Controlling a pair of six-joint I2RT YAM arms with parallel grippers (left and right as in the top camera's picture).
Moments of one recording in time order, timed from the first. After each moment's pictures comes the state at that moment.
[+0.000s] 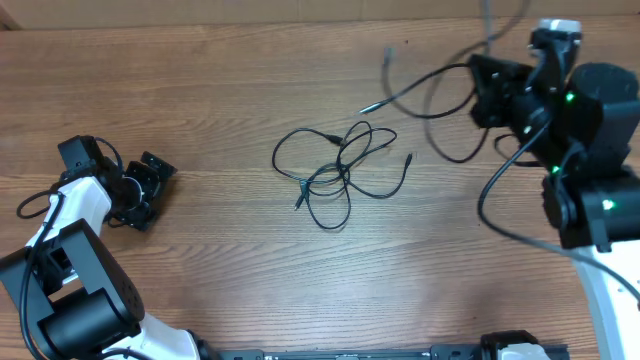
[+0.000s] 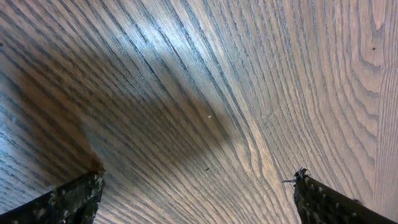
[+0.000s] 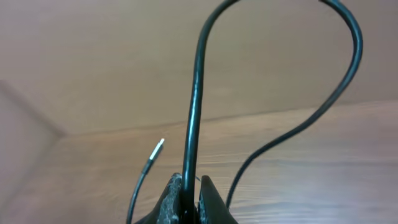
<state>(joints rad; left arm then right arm) 0.48 1.79 1.02 -0.53 0.36 -0.62 0.08 1.18 1.32 -0.48 -0.22 0.33</state>
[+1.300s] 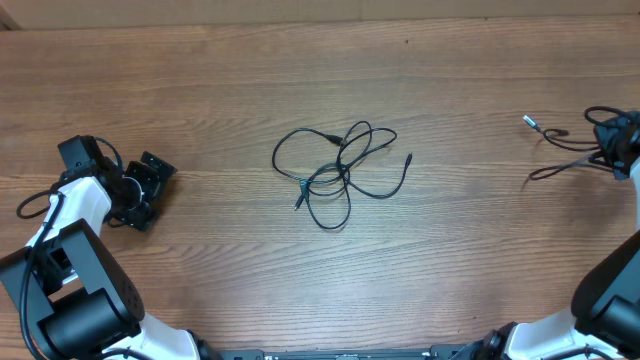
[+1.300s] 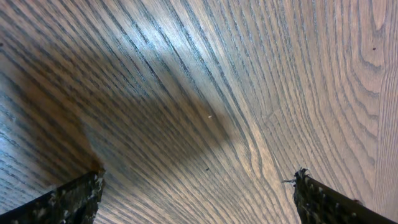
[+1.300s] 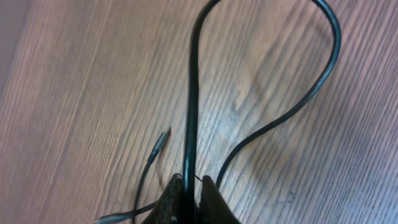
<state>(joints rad) 0.48 1.79 1.02 -0.53 0.36 -0.62 -0.55 1.75 1.32 -0.57 0.07 0.73</state>
